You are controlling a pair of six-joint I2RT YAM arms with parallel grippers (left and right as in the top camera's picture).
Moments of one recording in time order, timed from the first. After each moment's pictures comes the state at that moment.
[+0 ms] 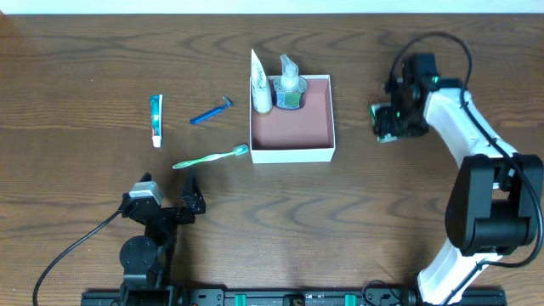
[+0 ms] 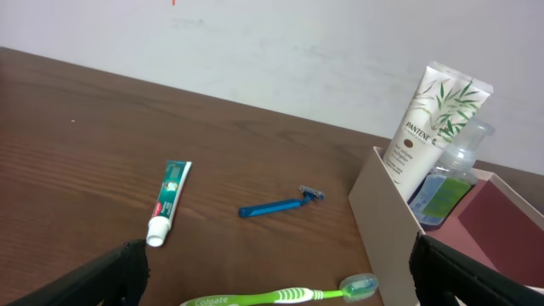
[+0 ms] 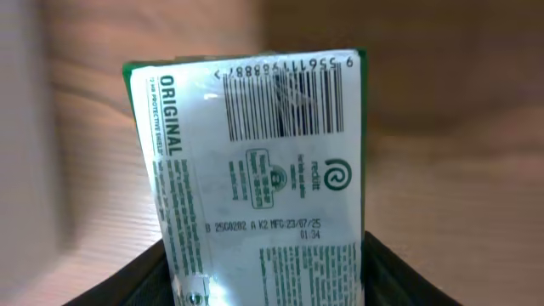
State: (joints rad) left arm -0.03 0.01 0.02 -0.11 0.01 -0.27; right arm 0.05 1.92 1.43 -0.88 -0.09 0.00
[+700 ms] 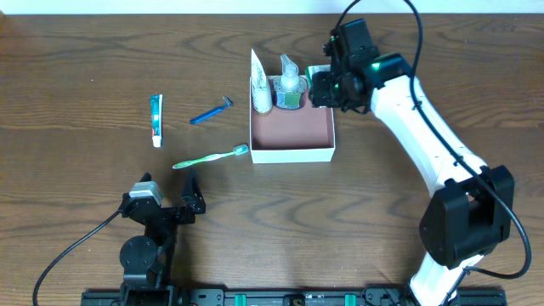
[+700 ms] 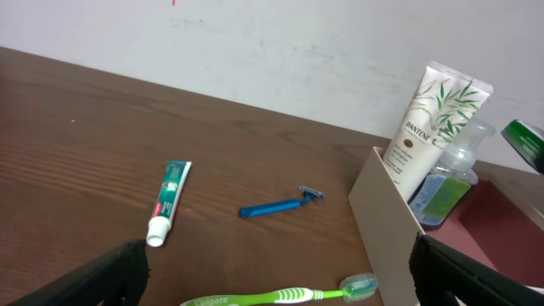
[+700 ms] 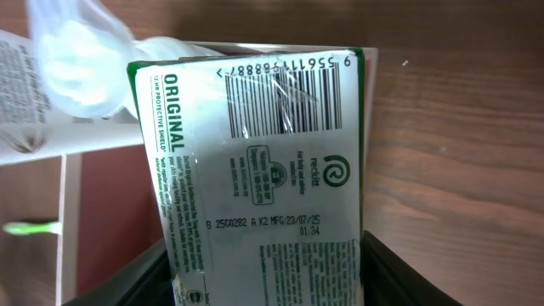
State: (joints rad) left arm -0.03 0.01 0.02 -0.11 0.01 -0.27; right arm 0.39 1.91 1.66 -0.85 -0.11 0.39
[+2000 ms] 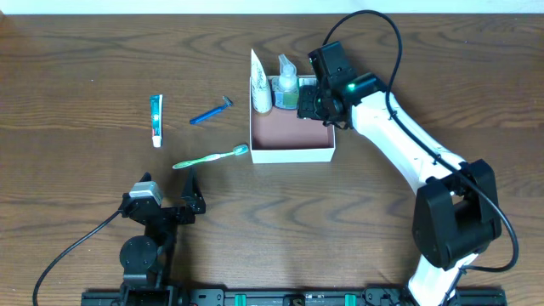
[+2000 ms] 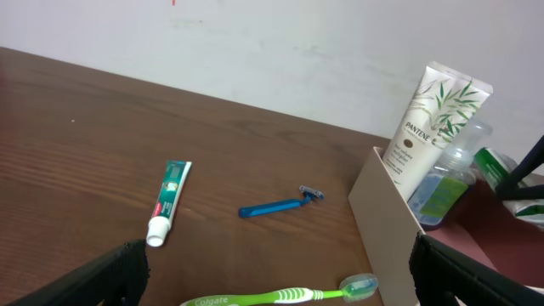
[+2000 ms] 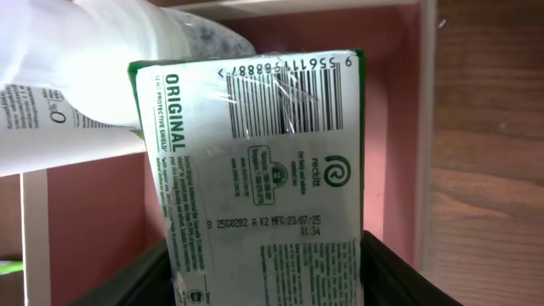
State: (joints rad) left arm -0.03 0.01 0.02 -0.11 0.01 -0.27; right arm 0.45 1.93 1.51 -0.68 -0.05 0.54
